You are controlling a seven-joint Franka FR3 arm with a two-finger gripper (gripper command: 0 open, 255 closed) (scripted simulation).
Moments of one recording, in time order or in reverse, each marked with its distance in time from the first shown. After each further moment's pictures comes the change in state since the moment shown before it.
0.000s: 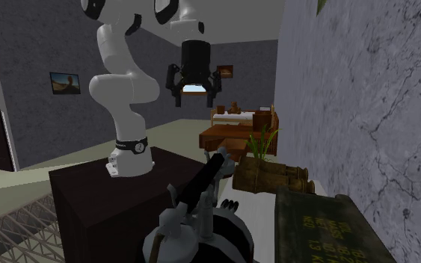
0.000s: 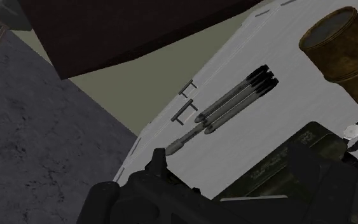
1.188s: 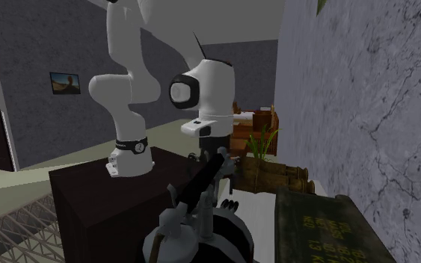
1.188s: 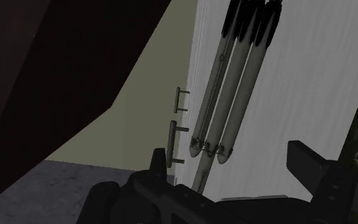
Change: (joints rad) arm -0.142 0.702 0.109 0.000 -0.127 0.664 0.720
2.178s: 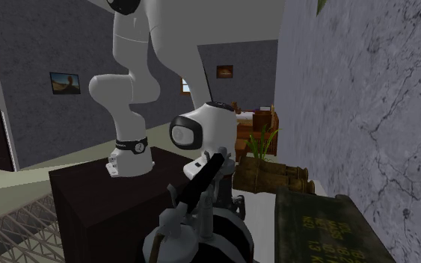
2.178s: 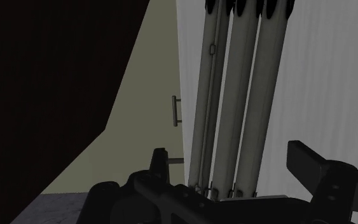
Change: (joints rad) arm 0.096 0.342 -0.145 0.105 -0.145 0.232 0.265
